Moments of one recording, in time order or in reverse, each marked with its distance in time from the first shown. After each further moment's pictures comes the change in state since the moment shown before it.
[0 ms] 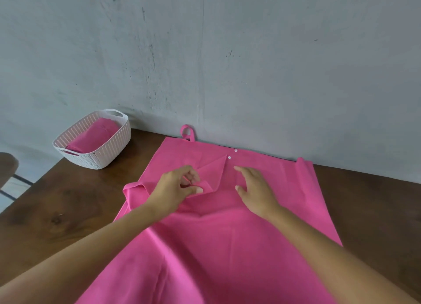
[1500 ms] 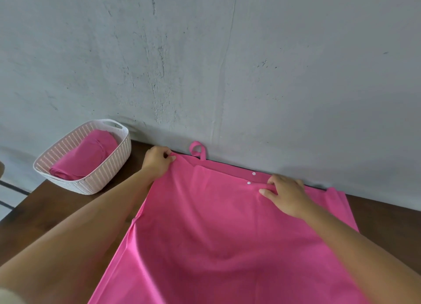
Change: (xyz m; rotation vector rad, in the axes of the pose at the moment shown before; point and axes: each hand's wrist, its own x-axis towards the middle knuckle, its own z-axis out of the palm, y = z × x) left_hand 0.194 -0.134 -0.073 0.255 0.213 -0.286; right_hand 0.113 0.063 -0.016 -0.425 -0.166 0.138
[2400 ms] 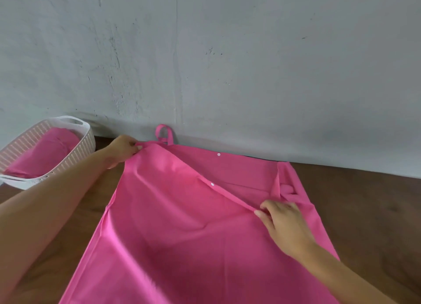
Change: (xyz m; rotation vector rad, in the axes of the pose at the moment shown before) left_hand 0.001 0.011 -0.027 -0.003 -0.240 0.031; right_hand -0.183 0.011 0.022 0.017 0.340 -0.022
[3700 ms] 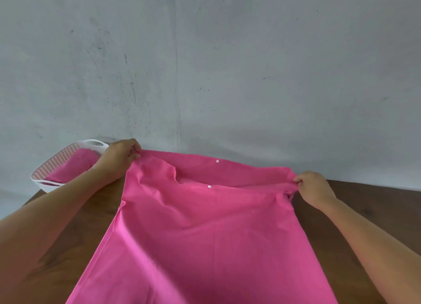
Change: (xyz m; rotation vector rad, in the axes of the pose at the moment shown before) left_hand -0.137 0.075 -0.055 0.250 0.315 0.460; right_hand 0.042 0.115 -0.093 0.075 -0.019 0.371
